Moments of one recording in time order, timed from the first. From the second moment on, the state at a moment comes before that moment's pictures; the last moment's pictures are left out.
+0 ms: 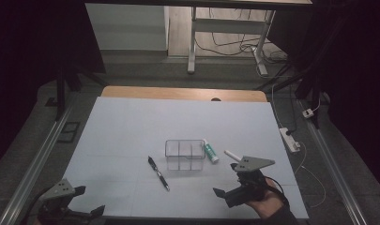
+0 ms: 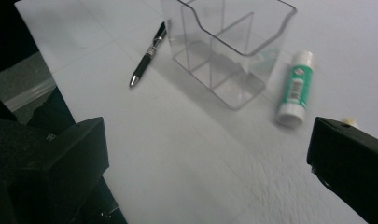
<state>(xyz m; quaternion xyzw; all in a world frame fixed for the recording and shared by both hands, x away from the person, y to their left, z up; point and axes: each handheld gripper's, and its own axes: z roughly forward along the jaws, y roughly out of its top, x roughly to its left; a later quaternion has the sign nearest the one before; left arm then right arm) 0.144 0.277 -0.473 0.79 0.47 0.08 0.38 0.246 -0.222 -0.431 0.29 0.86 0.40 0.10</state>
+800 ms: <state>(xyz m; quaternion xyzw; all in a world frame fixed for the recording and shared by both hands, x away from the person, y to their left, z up) 0.144 0.279 -0.473 0.79 0.46 0.07 0.39 0.208 -0.291 -0.452 0.41 0.82 0.38 0.14</state>
